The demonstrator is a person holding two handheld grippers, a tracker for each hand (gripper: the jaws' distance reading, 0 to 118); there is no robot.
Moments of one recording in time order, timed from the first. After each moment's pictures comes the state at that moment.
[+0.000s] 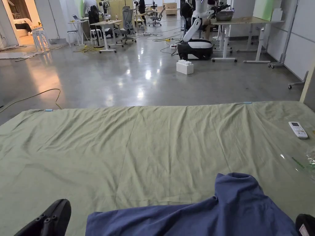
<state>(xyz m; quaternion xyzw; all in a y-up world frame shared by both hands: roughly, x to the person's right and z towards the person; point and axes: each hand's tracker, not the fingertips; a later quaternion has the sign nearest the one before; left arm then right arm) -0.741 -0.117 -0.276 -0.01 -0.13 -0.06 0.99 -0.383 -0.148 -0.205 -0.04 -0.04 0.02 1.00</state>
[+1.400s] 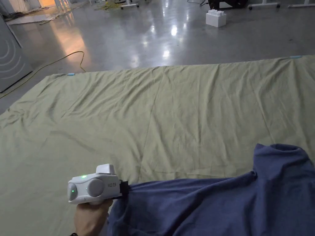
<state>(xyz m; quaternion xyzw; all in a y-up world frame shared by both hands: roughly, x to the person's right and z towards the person) -0.760 -0.373 -0.633 -0.47 -0.05 0.05 0.88 -0.329 -0.215 -0.239 -0.21 -0.09 -0.08 0.97</state>
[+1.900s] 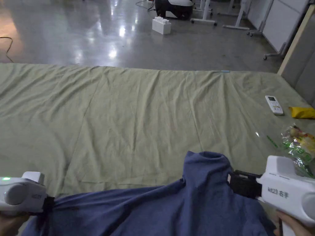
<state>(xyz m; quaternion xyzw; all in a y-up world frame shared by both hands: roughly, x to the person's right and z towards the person) -0.739 -0.381 -0.658 -0.54 -0.08 -0.07 0.83 -0.213 -0.276 -0.497 -0.39 -0.09 -0.12 0.91</state>
